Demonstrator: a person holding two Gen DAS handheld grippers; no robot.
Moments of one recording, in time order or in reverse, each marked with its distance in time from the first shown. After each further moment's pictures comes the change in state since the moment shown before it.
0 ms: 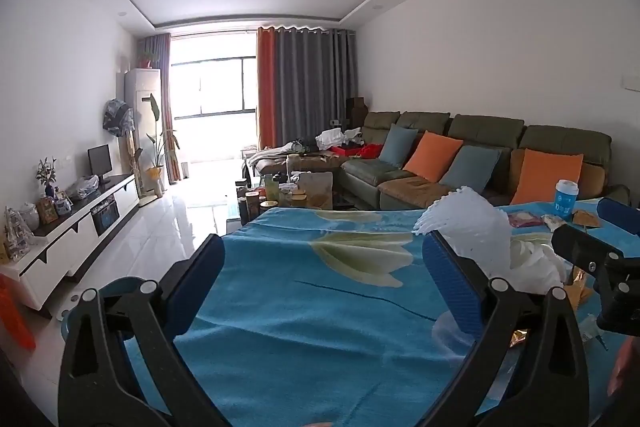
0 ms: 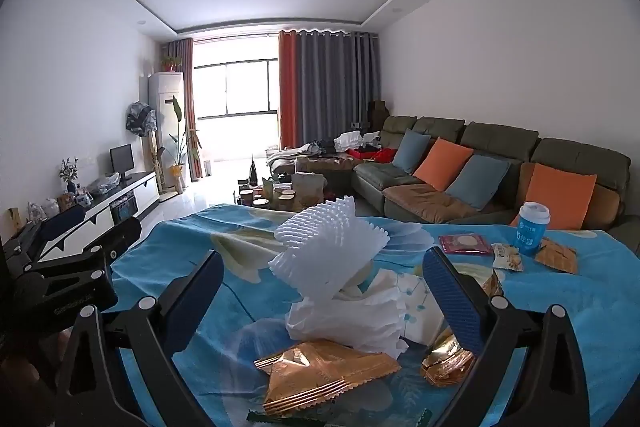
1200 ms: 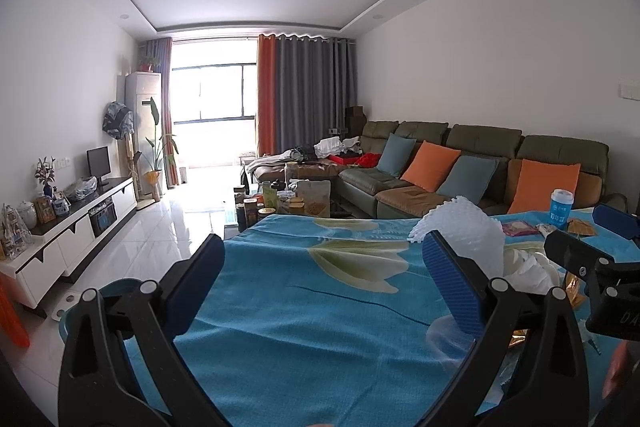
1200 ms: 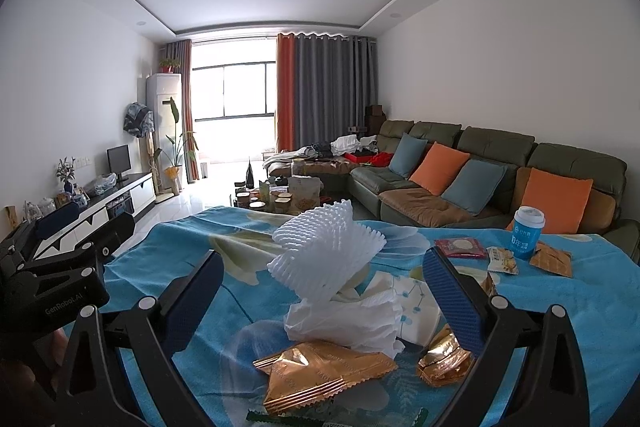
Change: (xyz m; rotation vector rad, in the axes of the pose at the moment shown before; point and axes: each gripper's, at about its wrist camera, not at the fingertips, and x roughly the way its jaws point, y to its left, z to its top) left arm -0.008 -0.002 0.002 -0.008 -0.028 -0.009; right arm -0.002 -0.002 0.002 -0.003 -0.015 -0.013
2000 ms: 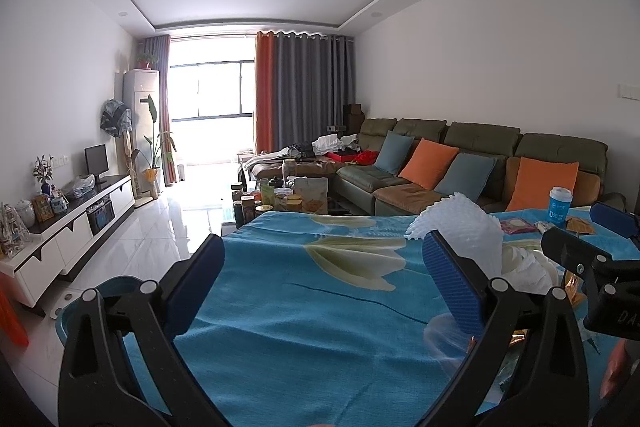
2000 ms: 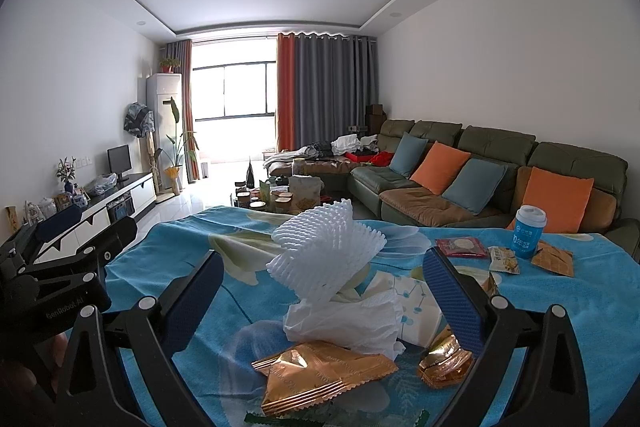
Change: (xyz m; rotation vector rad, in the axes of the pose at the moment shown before) left arm -0.005 0.000 -0.002 -0.006 0.004 -0.002; right arm 0.000 0.001 -0.001 -0.001 0.000 0.002
